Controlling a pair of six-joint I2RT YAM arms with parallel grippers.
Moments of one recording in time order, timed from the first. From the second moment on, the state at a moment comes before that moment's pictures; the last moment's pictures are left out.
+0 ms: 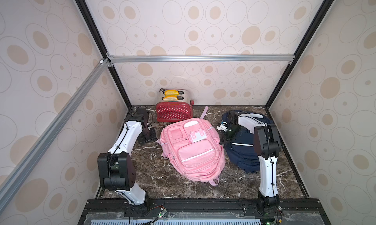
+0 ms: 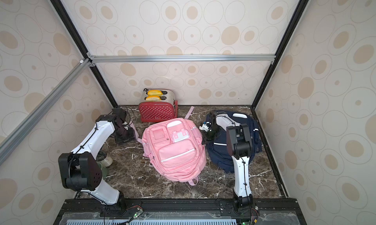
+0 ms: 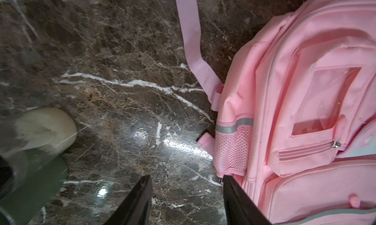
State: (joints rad) left arm 0.02 1.62 1.35 -1.11 0.09 -0.38; right arm 0.31 2.24 1.74 -1.14 -0.51 -0.21
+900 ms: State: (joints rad) left arm -0.07 1.73 1.22 -0.83 0.43 -0.48; right arm 0.45 1.82 1.54 -1.07 -0.53 -0.04
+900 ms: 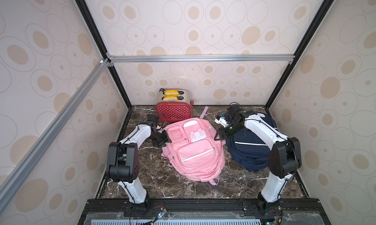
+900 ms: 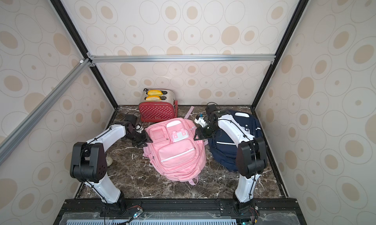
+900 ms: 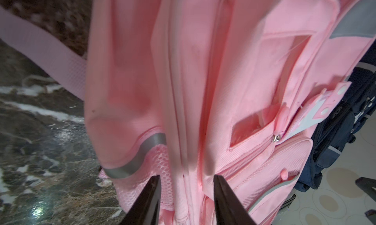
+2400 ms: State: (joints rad) left arm -0.11 1.54 1.12 -0.76 0.65 -0.77; right arm 0.94 1.76 1.39 -0.68 -0.74 0.32
